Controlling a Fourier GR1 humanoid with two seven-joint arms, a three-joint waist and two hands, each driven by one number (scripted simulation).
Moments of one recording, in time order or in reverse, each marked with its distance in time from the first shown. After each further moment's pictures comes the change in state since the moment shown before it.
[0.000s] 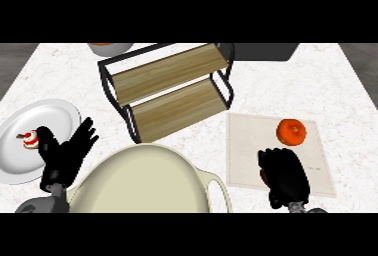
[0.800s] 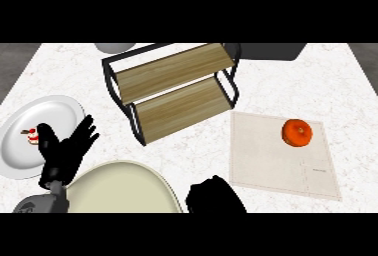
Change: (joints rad) left arm -0.015 0.005 0.001 -0.006 -0.009 -0.011 0.015; right arm 0.008 0.244 0.278 -0.131 -0.278 0.116 -0.085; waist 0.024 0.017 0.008
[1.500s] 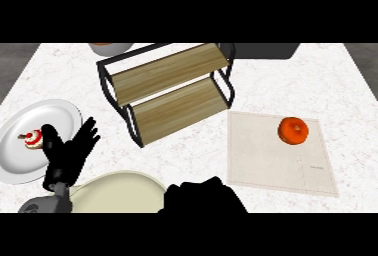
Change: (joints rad) left arm 0.011 -0.024 -0.005 -0.010 -0.013 0.023 0.020; right arm -0.331 0.045 0.081 -0.440 -0.169 -0.049 0.517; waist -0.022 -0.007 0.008
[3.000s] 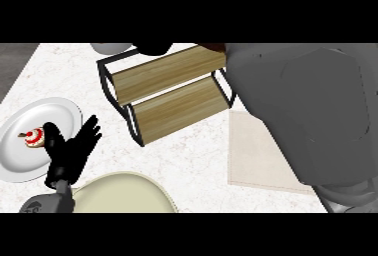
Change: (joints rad) left arm -0.015 -0.011 0.004 0.003 -0.004 -0.015 0.000; right arm -1.013 -0.057 -0.776 0.784 -0.422 0.115 -0.059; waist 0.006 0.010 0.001
